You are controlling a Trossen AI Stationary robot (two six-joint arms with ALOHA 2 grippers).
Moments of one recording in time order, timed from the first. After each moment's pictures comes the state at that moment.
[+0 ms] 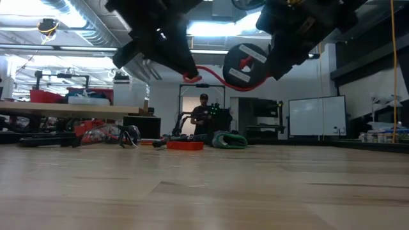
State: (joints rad) left arm -0.39 1.72 1.17 -0.43 -0.77 -1.18; right arm 0.01 1.38 0.81 -0.12 -0.15 0.07
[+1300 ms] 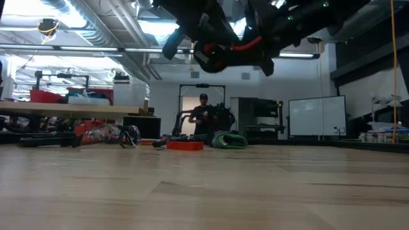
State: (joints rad) left arm -0.26 1.71 1.17 0.04 -0.70 -0.86; right arm 0.02 1.46 0.81 0.21 0.16 0.34
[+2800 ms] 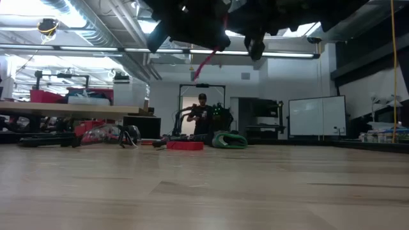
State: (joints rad) left arm -0.37 1.72 1.17 -0.12 -0.70 -0.71; right arm 0.02 1.43 0.81 0.37 -0.15 0.34
